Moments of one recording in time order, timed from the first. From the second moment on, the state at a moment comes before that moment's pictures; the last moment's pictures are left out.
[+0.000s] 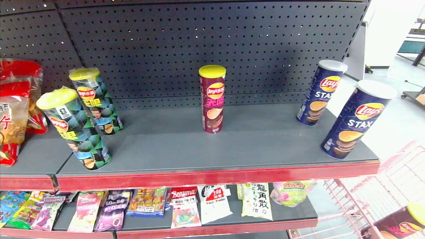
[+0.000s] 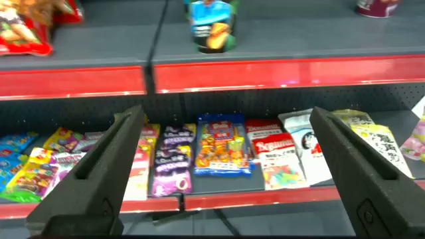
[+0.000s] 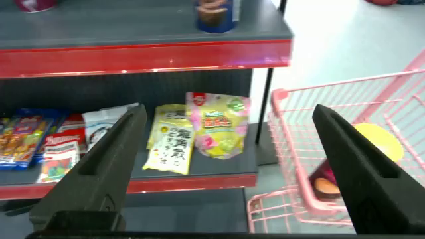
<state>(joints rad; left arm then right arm) 0.01 0.00 0.00 0.00 -0.02 0.01 0.00 0.00 0.00 0.00 -0.01 0.00</state>
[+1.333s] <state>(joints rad) 0.01 0.00 0.00 0.00 -0.02 0.01 0.00 0.00 0.00 0.00 -0.01 0.00</state>
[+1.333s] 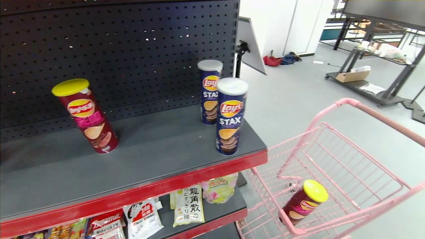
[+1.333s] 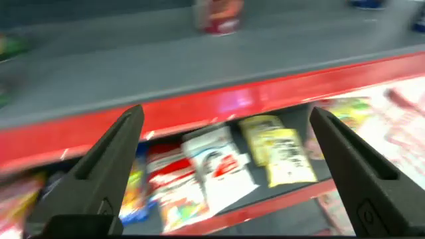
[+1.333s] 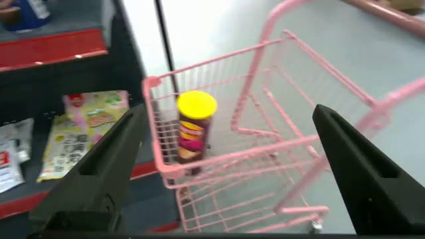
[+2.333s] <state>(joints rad) 0.01 0.00 0.00 0.00 -0.02 0.01 0.00 0.00 0.00 0.00 -0.01 0.01</state>
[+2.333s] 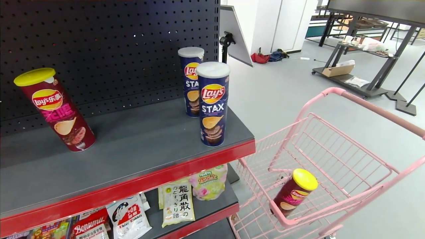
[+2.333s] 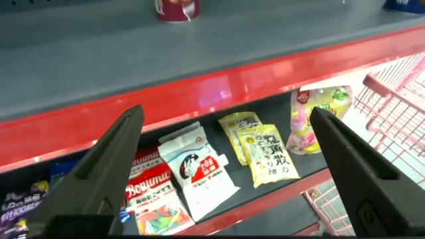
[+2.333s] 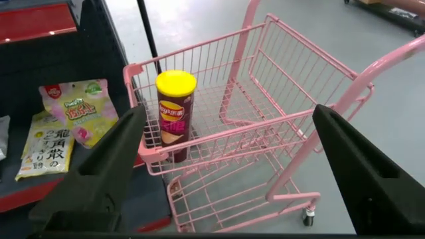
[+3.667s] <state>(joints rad) 0.01 0.00 0.00 0.00 -0.02 0.01 0.00 0.00 -0.01 0.01 0.00 0.00</state>
